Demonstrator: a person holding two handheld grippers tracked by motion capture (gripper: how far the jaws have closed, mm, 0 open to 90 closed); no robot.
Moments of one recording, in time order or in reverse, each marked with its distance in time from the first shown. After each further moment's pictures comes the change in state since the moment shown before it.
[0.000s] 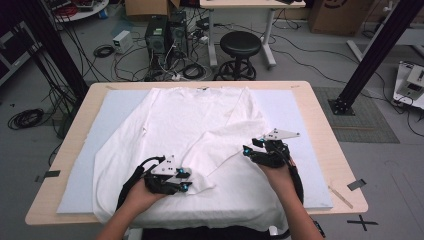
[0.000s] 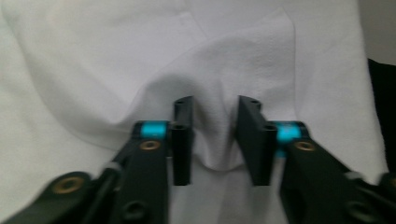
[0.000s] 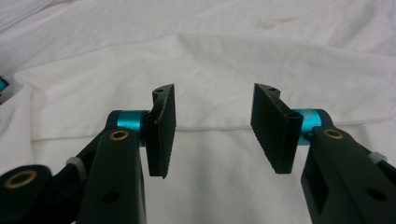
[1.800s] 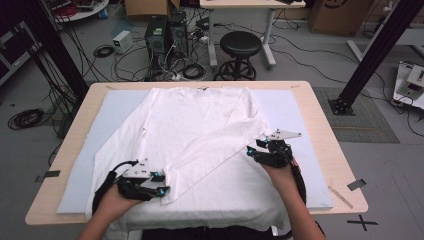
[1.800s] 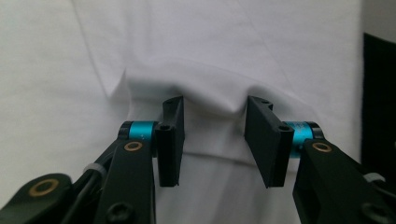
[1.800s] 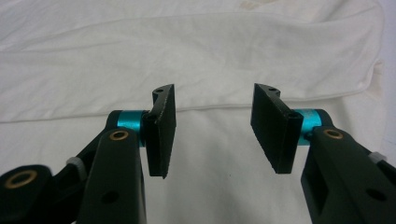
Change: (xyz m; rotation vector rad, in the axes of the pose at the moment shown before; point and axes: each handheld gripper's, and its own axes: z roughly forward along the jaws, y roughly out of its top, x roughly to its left) left arm -0.003 -0.031 -0.045 0.025 0.063 -0.093; right arm -0.011 -0.007 0.002 0.035 -0.037 0.002
